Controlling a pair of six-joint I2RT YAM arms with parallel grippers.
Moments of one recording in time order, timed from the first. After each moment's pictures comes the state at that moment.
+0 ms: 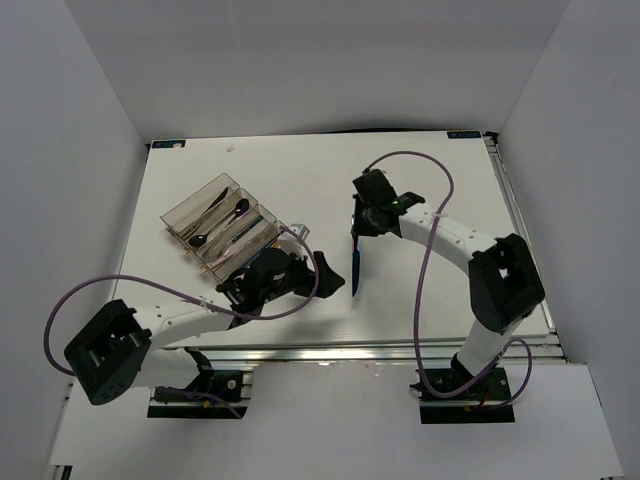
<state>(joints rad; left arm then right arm) -0.85 1.24 0.52 0.33 0.05 -0.67 0.62 1.74 1.29 -0.48 0.12 0.56</state>
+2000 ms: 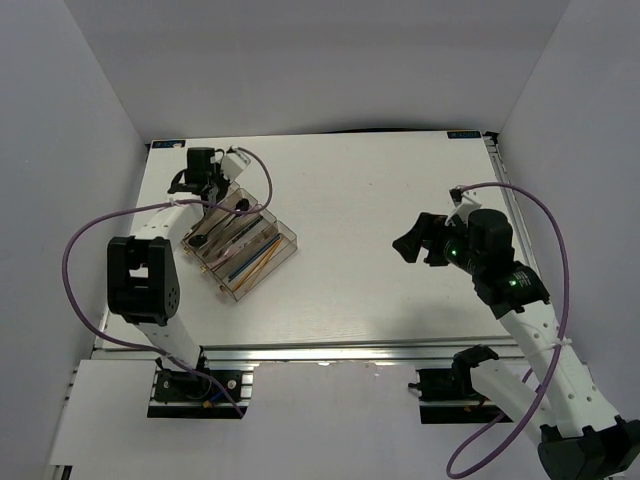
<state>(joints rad) -0.08 1.73 1.28 -0.22 -0.18 0.75 0.34 0.79 0.85 -0.53 -0.24 0.40</state>
